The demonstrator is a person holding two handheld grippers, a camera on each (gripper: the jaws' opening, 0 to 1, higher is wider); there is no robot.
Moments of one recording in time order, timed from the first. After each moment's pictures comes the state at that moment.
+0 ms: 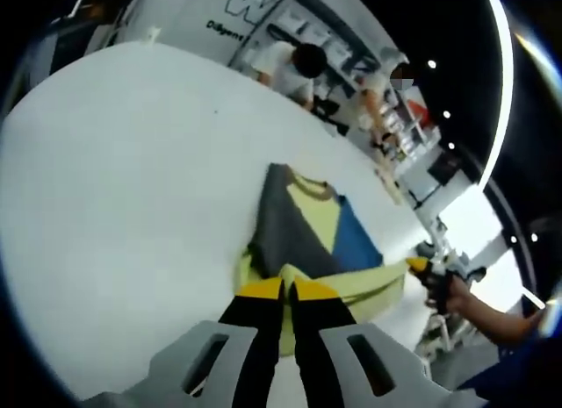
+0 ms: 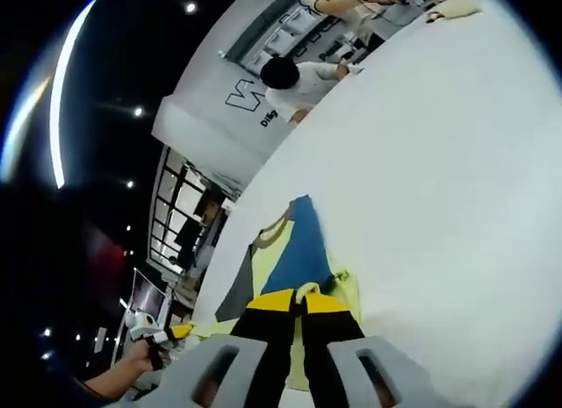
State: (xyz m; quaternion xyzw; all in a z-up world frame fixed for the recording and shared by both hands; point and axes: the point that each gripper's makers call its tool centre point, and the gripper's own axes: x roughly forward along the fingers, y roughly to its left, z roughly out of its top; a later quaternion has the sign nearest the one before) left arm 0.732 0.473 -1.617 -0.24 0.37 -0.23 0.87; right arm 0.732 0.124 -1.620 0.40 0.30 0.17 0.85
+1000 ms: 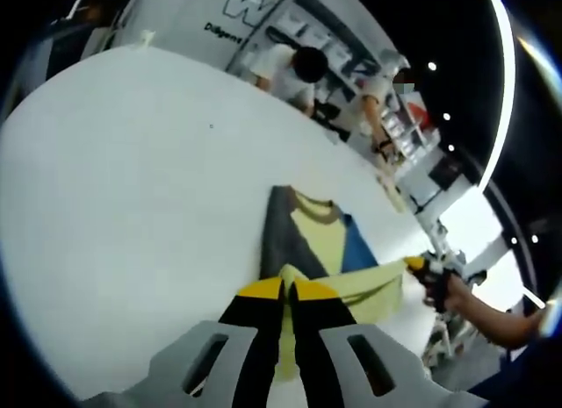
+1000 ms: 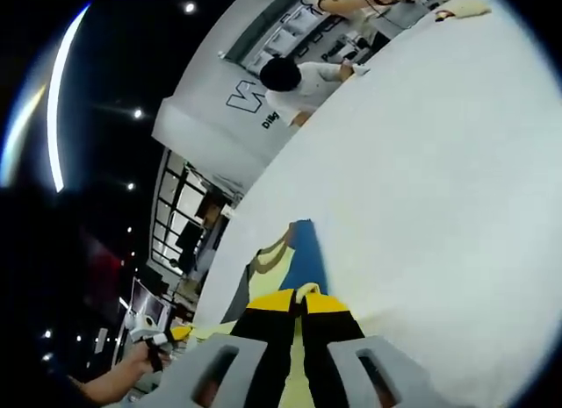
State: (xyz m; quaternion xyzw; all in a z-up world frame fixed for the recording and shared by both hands) left arm 0.788 0.475 -1.612 -0.24 0.37 -0.23 0.87; right arm 0.790 0.127 -1.614 0.40 0.29 0.18 0.85
